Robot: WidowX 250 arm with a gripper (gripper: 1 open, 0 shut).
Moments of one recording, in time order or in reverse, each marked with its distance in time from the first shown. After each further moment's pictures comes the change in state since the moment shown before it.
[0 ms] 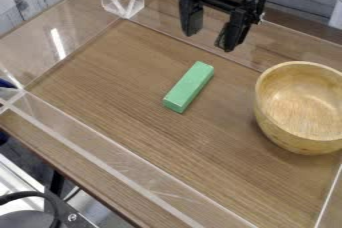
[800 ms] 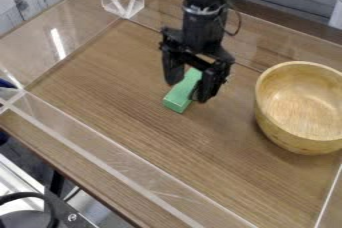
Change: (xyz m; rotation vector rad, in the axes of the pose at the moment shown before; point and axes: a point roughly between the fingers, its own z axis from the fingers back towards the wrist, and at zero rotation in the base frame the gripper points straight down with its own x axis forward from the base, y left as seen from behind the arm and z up) arm -0.013 0.024 -0.077 -0.013 0.052 -0.070
